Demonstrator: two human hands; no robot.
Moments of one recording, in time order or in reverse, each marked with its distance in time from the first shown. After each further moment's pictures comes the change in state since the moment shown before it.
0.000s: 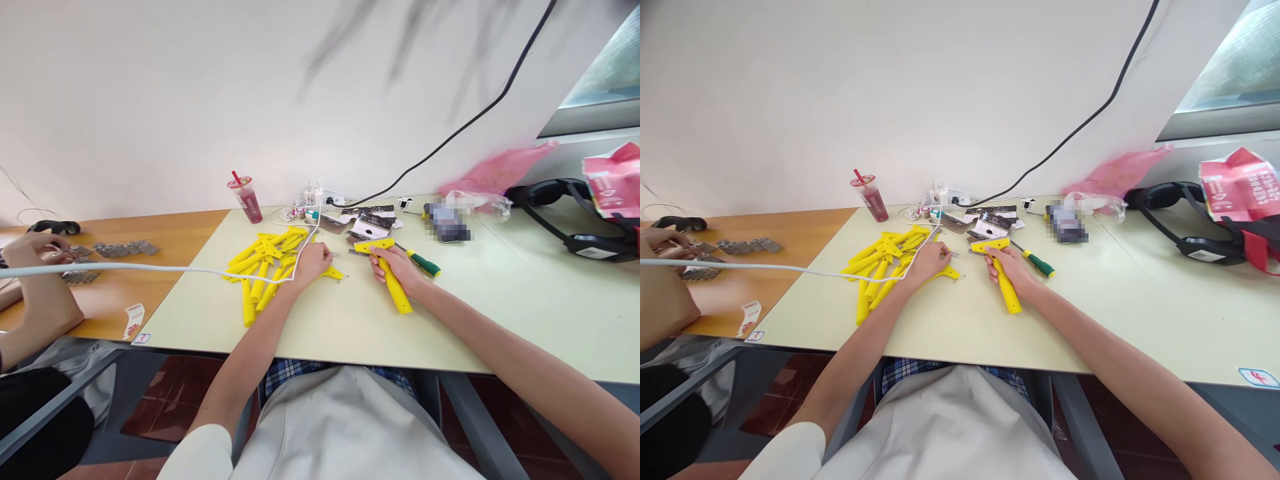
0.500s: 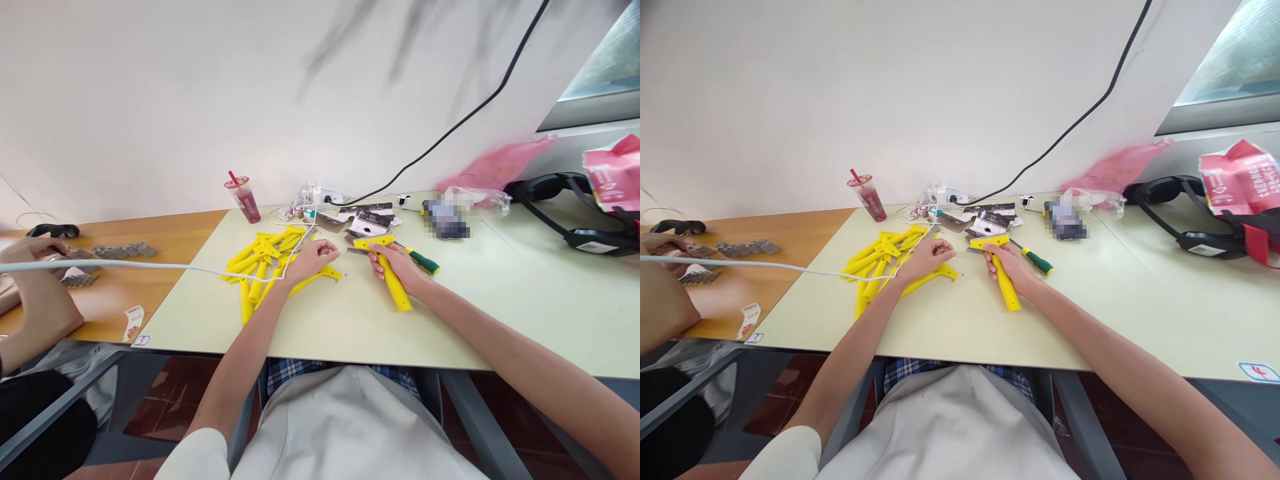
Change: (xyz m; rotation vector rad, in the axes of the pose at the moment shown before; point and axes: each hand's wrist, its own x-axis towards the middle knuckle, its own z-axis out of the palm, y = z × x) left_hand -0.018 0.012 -0.031 -0.593 -0.122 0.057; right_hand 0.001 -0.002 -0.002 0.046 0.046 0.010
